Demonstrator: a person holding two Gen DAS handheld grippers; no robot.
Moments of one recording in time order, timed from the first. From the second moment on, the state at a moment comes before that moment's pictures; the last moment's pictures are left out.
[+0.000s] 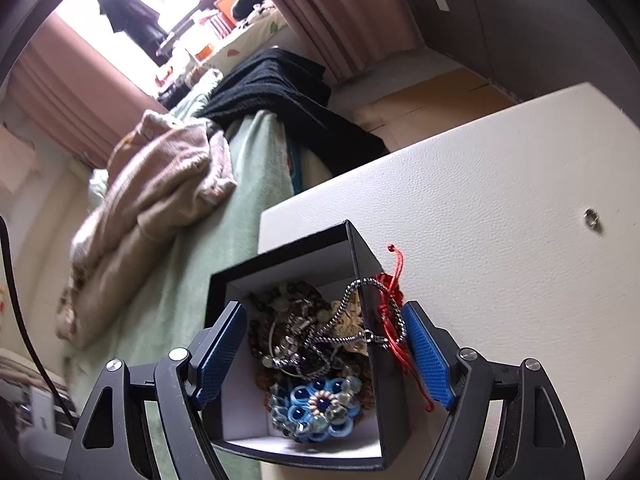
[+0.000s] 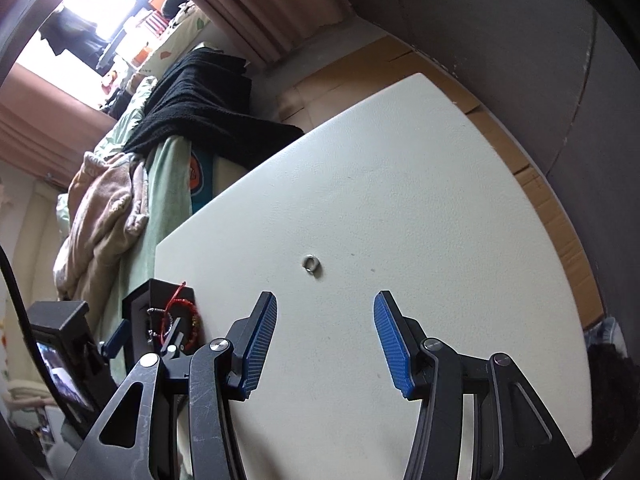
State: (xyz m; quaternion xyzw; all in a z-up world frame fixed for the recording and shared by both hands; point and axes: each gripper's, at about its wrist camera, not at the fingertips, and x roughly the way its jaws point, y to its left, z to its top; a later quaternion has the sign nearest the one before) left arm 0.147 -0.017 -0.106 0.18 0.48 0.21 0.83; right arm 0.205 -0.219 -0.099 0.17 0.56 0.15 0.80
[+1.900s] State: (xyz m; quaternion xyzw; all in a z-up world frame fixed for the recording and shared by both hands) left arm 0.082 0.123 -0.033 -0.24 0.41 0.11 0.87; right arm 0.229 -0.162 -0.117 0.04 0.55 0.13 0.82
